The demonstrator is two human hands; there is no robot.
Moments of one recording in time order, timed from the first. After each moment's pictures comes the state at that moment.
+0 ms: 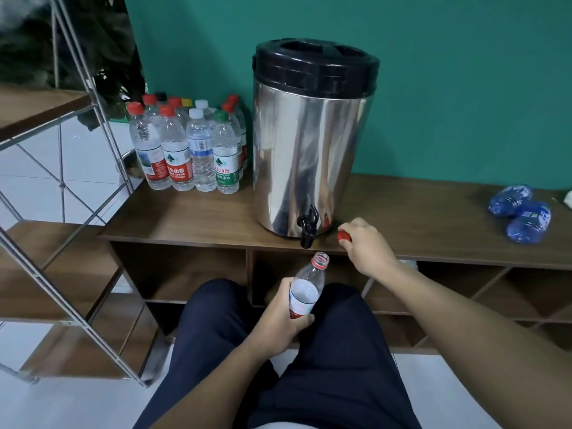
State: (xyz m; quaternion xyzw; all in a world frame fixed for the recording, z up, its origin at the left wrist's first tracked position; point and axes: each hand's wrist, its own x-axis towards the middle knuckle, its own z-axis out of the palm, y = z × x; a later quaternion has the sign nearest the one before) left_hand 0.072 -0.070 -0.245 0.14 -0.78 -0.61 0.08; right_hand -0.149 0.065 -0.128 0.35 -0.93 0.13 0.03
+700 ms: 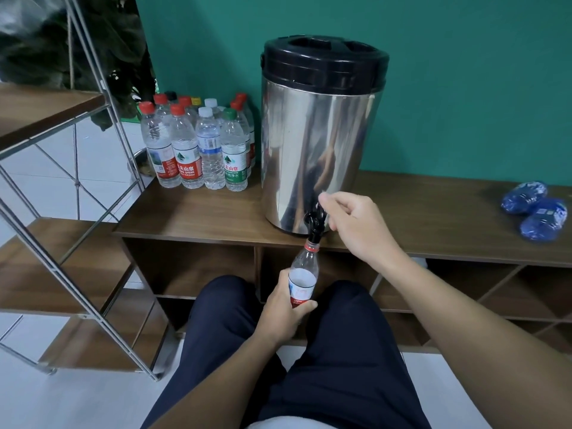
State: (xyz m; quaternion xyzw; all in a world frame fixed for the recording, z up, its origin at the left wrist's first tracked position) left_hand 0.068 -0.080 -0.253 0.21 -0.80 -0.55 0.13; right_hand -0.058 0.039 -0.034 0.36 -0.79 0.49 -0.05
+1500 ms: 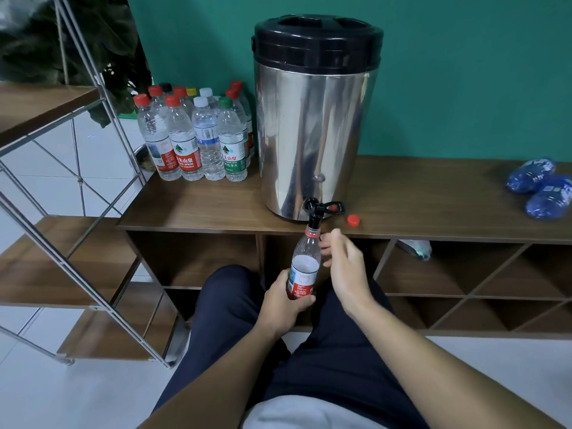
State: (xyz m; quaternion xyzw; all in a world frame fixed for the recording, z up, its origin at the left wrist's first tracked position) left_hand 0.077 -0.078 -0.272 0.25 -0.75 -0.60 0.11; right_hand -0.026 0.043 -0.171 0.13 -0.73 0.66 -0.10
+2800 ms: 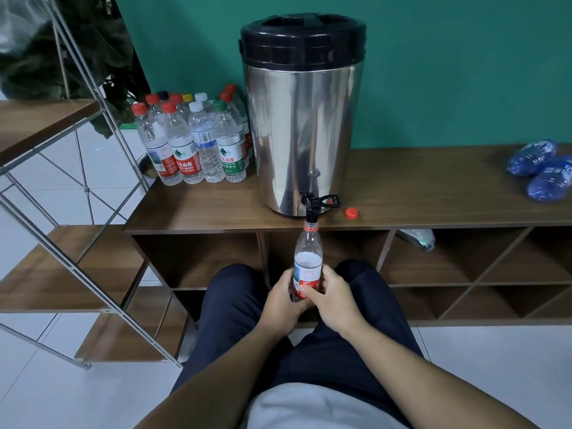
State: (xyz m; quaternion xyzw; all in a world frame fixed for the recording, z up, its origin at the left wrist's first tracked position) left_hand 0.091 -0.072 -0.271 0.19 -0.77 -0.60 0.11; right_hand 0.001 0.060 -0.254 0.23 -0.77 0.56 -0.19
